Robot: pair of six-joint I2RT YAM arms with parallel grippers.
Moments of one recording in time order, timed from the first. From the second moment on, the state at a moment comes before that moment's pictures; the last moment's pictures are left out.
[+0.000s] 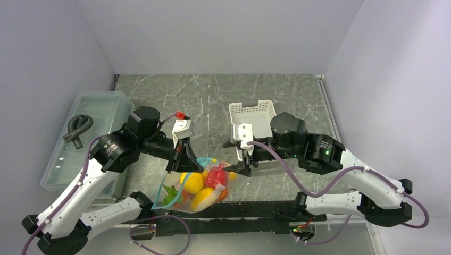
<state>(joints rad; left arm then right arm) -0.70 0.91 1.24 -0.86 0.96 0.00 1.14 1.02 1.39 -0.69 -0.35 -0.29</state>
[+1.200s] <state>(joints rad) -0.70 0.87 1.25 -0.79 1.03 -0.01 1.14 1.12 1.32 -0.52 -0.58 -0.23</state>
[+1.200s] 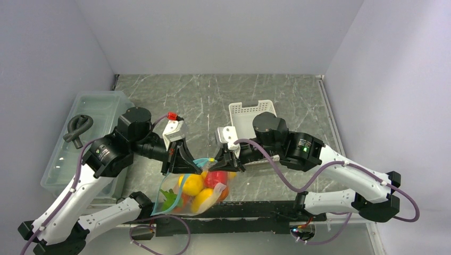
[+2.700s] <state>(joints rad) -0.70 0.86 1.23 -0.64 0.89 -0.07 1.14 1.28 1.44 -0.74 -0.54 -0.05</state>
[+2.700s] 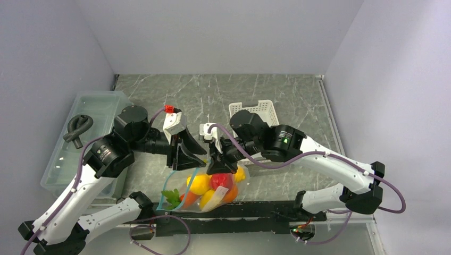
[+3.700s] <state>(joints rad) -0.70 0.85 1.21 -0.63 0.89 -0.07 1.14 1.28 1.48 -0.73 -0.52 -0.01</state>
